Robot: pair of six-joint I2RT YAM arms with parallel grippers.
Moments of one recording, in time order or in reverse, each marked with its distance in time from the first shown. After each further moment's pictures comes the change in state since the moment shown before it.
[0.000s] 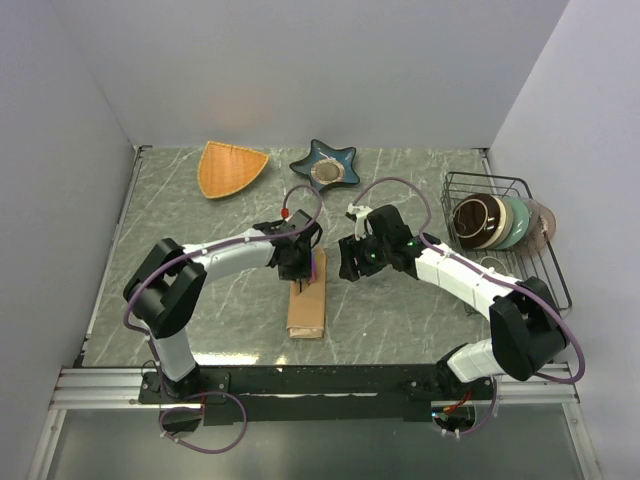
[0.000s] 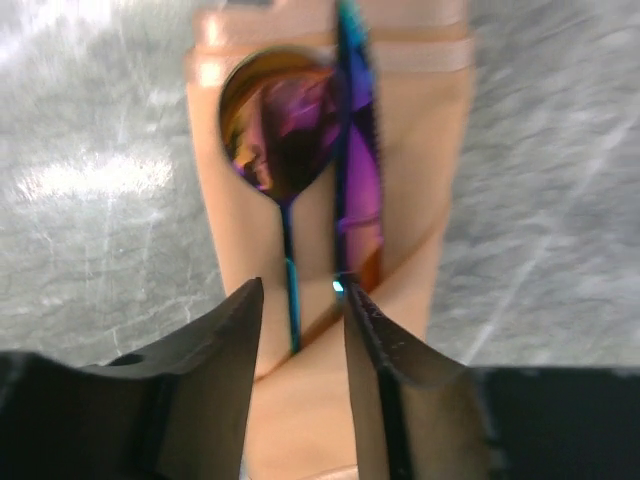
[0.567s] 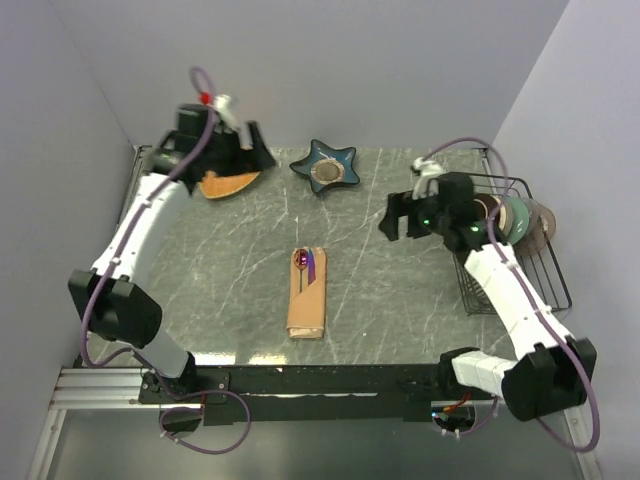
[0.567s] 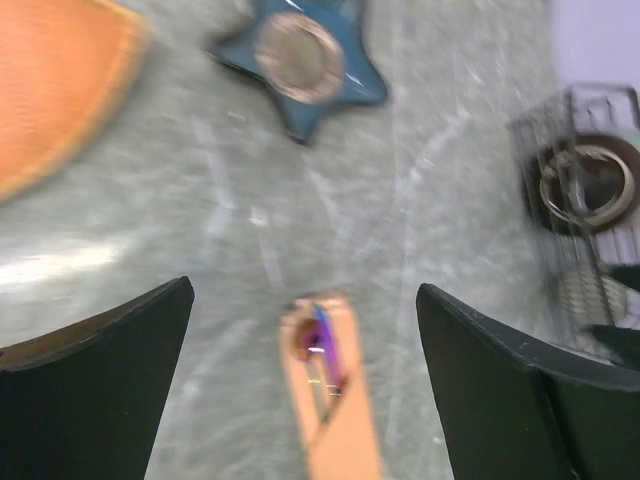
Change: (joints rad) left arm 0.475 -0.168 0.520 -0.097 0.377 0.363; right arm -0.317 -0.229 0.175 -0.166 -0.003 -0.100
